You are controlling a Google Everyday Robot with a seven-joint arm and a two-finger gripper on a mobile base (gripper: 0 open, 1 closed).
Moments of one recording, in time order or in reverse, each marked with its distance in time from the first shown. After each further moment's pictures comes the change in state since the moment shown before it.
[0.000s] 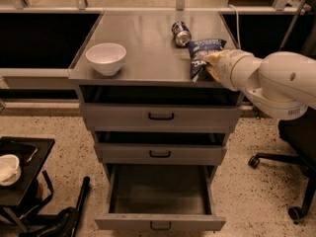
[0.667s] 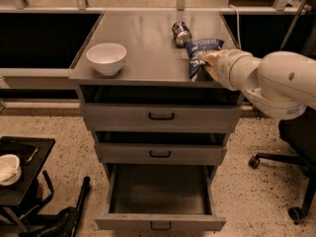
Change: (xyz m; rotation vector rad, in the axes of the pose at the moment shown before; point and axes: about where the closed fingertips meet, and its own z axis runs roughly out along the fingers) arm 0.000 0.000 0.000 0.000 0.000 0.000
